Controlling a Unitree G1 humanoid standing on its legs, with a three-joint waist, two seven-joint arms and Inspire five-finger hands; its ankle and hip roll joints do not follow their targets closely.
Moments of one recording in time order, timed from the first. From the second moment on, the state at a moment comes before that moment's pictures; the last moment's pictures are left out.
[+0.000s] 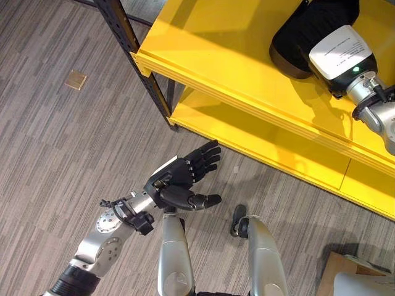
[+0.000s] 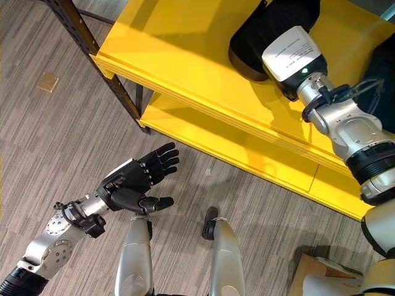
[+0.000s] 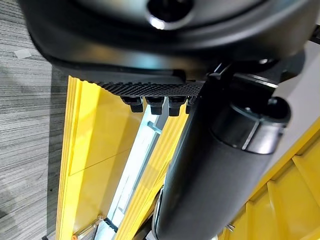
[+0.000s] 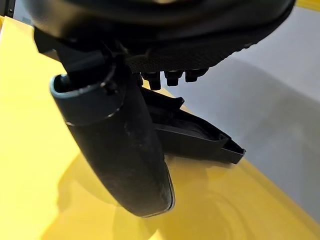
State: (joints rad) left arm -0.08 0.69 -0.24 -0.12 -0.86 -0.05 -0.51; right arm -1.21 -1.11 0.92 0.61 -0.82 -0.06 -0.29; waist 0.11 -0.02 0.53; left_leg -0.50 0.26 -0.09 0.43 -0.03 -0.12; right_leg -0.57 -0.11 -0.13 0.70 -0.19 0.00
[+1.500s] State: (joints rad) left arm -0.07 0.69 -0.22 -0.12 -0.86 -0.02 -0.52; right arm -1.21 -1.15 0.96 0.60 -0.86 -0.08 0.00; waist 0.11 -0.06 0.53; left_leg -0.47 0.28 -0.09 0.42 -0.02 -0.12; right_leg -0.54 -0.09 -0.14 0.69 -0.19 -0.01
